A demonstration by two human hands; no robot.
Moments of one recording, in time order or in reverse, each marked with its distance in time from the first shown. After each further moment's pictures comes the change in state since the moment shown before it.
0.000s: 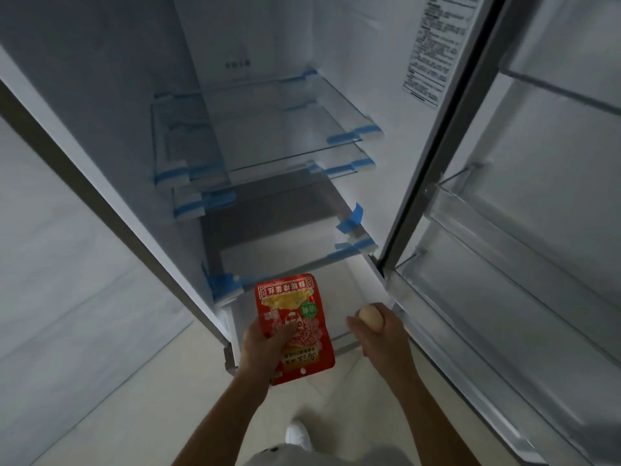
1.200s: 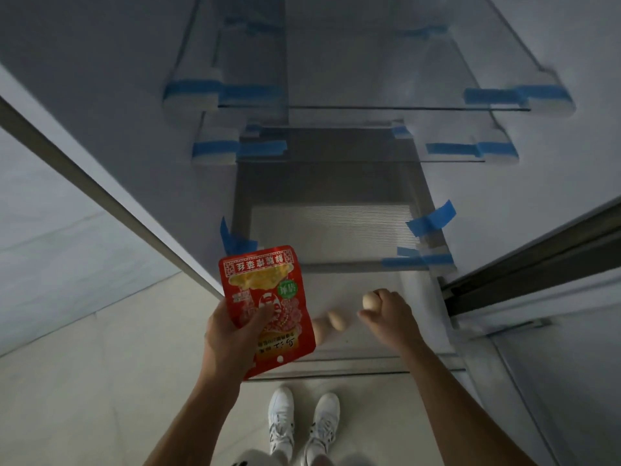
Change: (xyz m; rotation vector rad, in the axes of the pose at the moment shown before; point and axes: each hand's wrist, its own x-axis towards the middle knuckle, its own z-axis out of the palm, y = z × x) left_hand 0.070 -0.007 -0.023 -0.145 0.397 -0.010; right_hand 0.189 0.073 0.071 -0.769 -0.440 -0.053
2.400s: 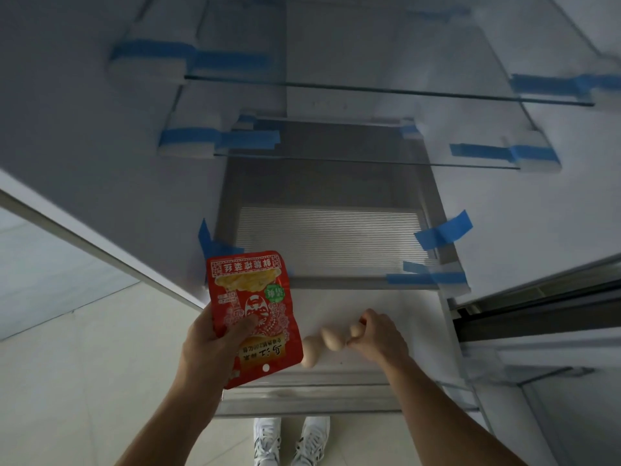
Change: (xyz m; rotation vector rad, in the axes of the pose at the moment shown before) left_hand 0.042 -0.013 0.009 -0.106 0.001 -0.130; right_hand 0.053 0.025 0.043 -0.248 -0.173 0.114
